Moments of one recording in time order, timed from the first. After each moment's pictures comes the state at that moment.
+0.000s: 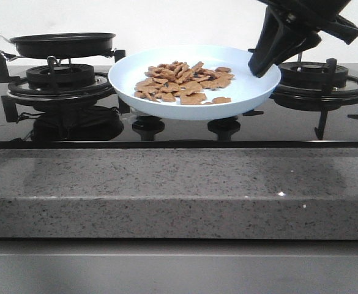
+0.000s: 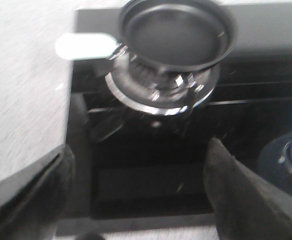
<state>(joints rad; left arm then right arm) -0.20 0.98 -1.05 0.08 0.77 -0.13 0.23 1.62 -1.31 0.51 0.80 -0.27</state>
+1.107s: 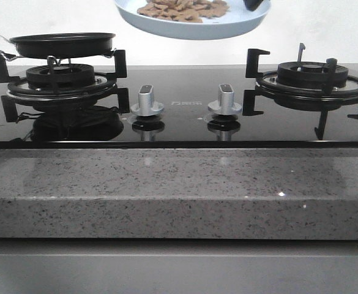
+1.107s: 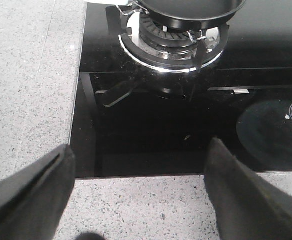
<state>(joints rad) -0.22 0.78 -0.87 0.11 0.80 -0.18 0.17 1.78 -1.75 0.53 0.96 -0.27</state>
